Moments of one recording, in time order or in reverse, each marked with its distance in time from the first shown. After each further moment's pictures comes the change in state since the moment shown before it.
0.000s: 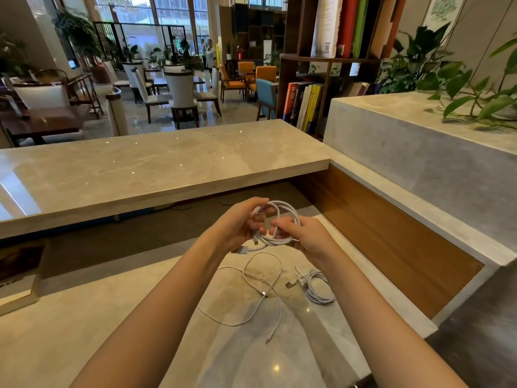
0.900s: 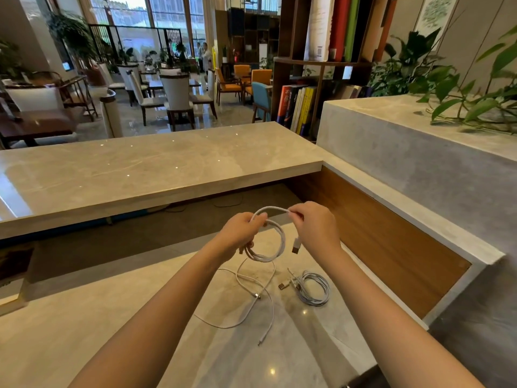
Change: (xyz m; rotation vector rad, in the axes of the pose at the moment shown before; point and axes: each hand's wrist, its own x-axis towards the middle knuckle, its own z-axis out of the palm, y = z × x) left_hand 0.011 -0.022 0.008 0.680 0.224 0.120; right_hand 0.009 -0.005 -0.024 -1.051 0.396 -0.478
